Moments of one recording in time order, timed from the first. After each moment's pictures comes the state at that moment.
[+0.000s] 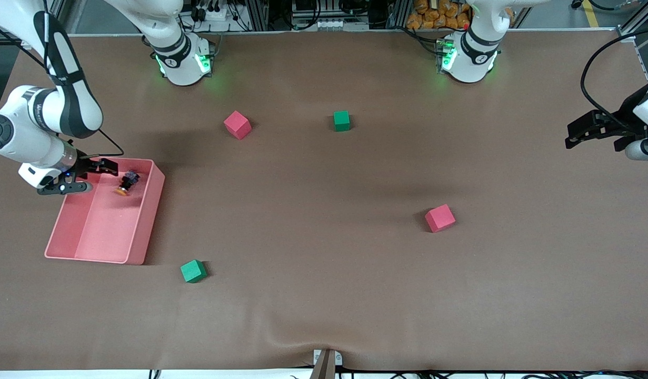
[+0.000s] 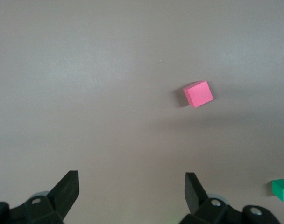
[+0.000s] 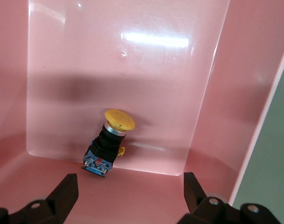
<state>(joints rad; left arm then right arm) 0.01 0.03 -0.04 -1.54 0.00 1.55 0.04 -0.32 0.16 0.01 -2.32 -0.14 2.37 -0.31</state>
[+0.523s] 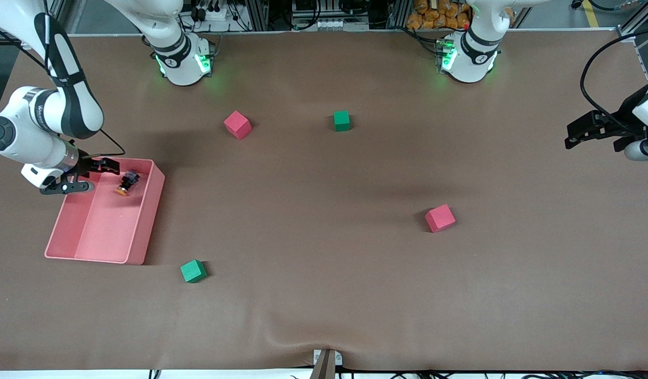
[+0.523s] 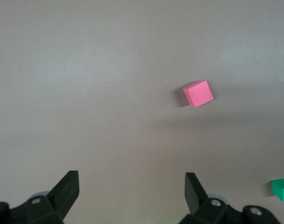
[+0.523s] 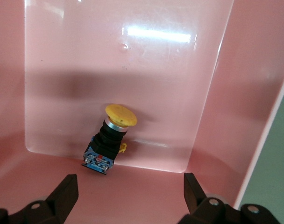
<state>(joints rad) 0.01 0.04 -0.04 -1.54 0.00 1.55 0.04 -0.31 0.17 0.01 -2.32 -0.14 2.36 -0.30</state>
